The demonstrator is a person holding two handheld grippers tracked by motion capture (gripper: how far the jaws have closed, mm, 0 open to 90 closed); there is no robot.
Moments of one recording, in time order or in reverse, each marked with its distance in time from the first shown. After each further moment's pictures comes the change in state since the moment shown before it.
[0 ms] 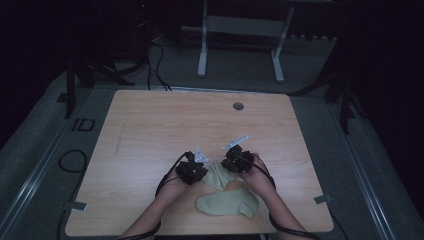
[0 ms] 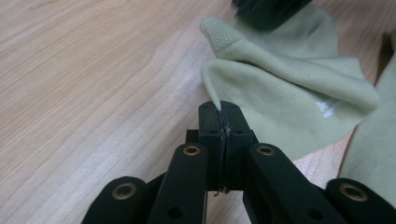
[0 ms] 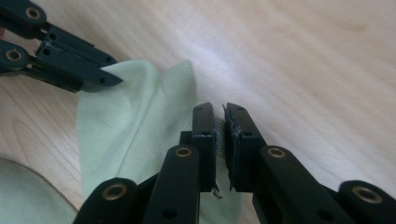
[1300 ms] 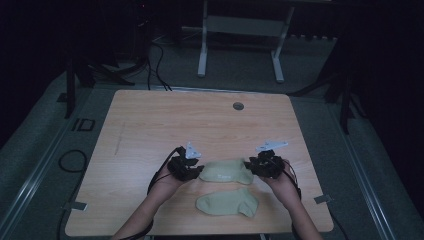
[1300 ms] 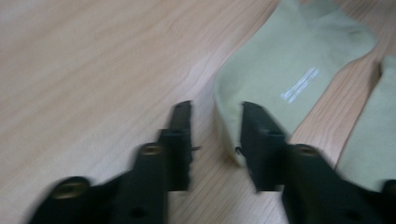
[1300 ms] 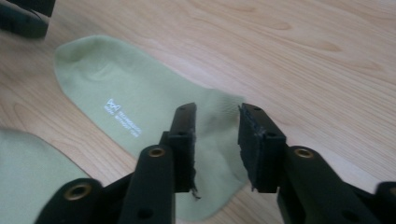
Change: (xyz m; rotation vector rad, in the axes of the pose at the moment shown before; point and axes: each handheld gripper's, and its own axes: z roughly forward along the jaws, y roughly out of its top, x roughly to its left) left arm 0.004 0.006 -0.033 -0.072 0.062 0.025; right arm -0.029 -0.054 -0.060 -0.145 -0.067 0.150
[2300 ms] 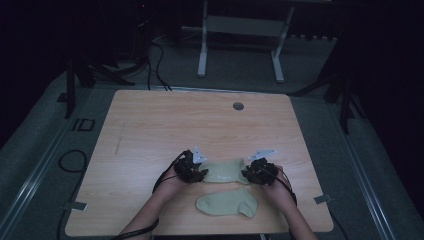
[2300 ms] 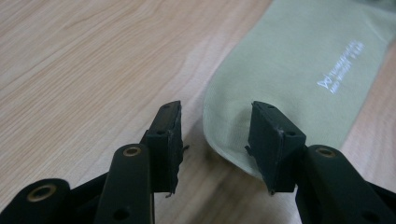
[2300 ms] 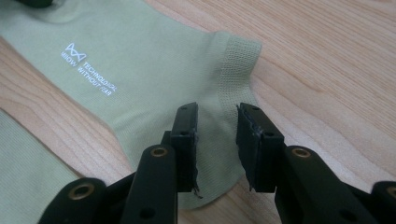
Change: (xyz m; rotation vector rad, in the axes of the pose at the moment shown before) left arm 0.000 -0.014 0.040 0.041 0.012 0.095; right arm 0.005 -0.024 0.032 0.093 -0.031 -0.067
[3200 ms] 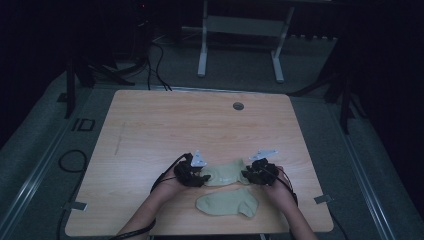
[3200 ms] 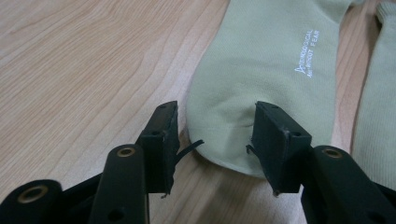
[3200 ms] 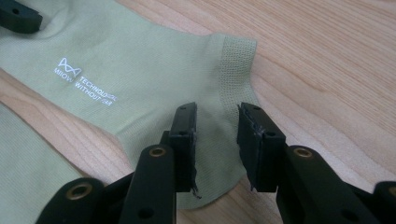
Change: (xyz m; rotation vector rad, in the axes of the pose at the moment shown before) left arm -0.001 -0.006 -0.002 -0.025 -0.119 0.031; right arm -0.002 -0.002 0.000 -0.015 0.022 0.001
